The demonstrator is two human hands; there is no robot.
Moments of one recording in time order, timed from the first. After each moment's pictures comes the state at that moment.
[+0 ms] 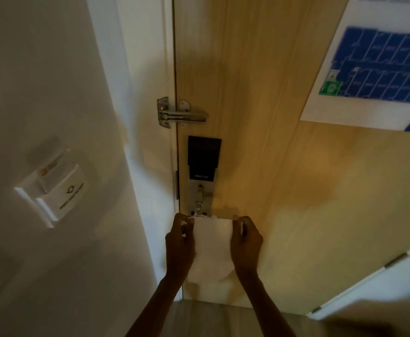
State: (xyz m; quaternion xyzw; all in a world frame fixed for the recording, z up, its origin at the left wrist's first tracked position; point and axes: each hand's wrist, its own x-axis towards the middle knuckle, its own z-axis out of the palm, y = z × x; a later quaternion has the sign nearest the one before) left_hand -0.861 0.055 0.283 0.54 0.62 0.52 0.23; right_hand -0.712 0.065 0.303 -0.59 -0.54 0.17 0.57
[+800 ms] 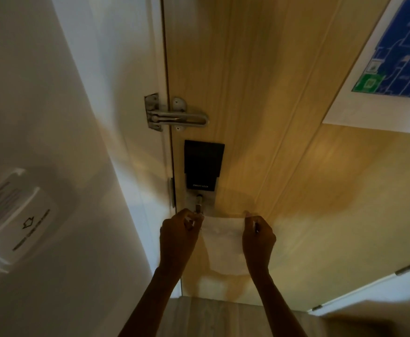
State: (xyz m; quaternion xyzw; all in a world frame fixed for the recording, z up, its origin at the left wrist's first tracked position) left_hand -0.869 0.111 0.316 0.59 0.65 0.46 0.14; right_hand -0.691 0.129 0.283 -0.65 -0.49 0.17 0.56
